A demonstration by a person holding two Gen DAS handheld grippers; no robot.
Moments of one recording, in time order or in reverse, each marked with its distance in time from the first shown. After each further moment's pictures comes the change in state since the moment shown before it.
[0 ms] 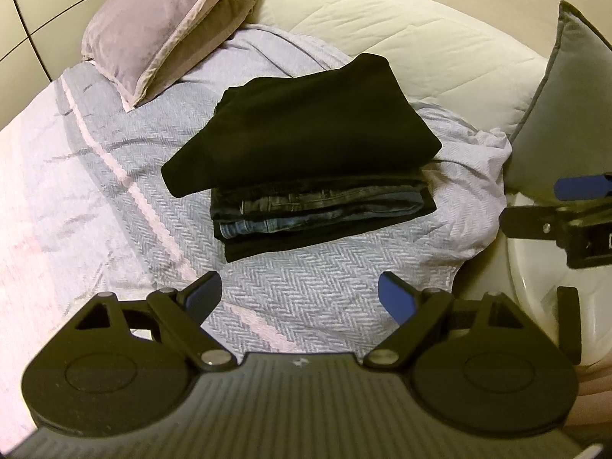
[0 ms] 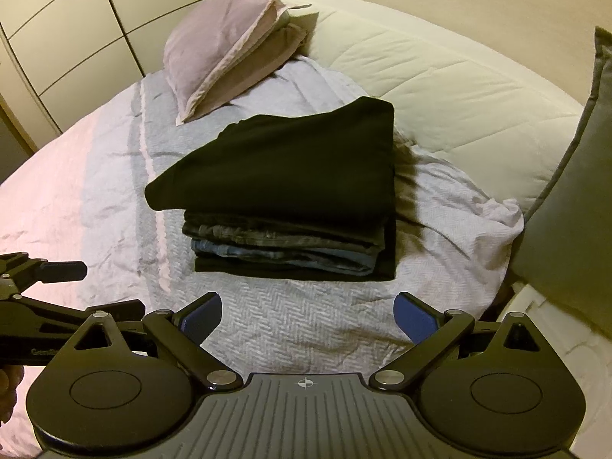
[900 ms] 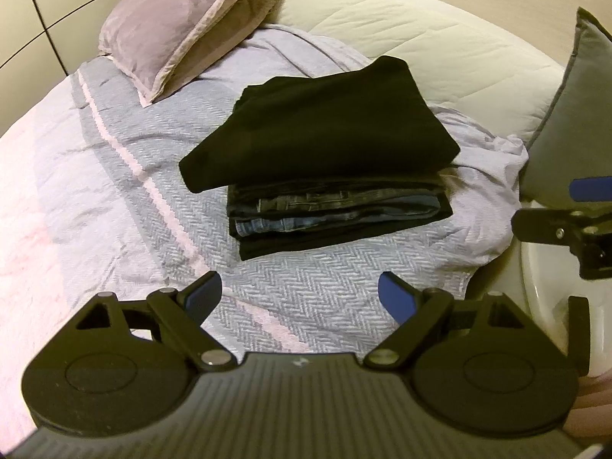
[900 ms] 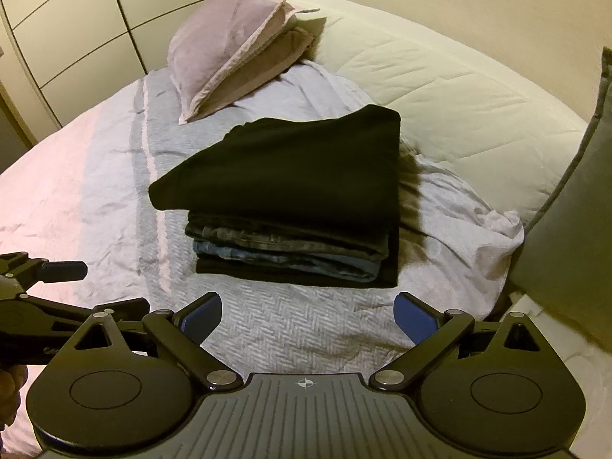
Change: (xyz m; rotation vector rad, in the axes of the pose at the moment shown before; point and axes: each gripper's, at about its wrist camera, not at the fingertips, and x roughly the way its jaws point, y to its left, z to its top) left arm 0.002 0.007 -0.003 -0.042 -0.011 0.048; right arm 0.000 0.017 0.003 -0.038 -0.013 -0.022
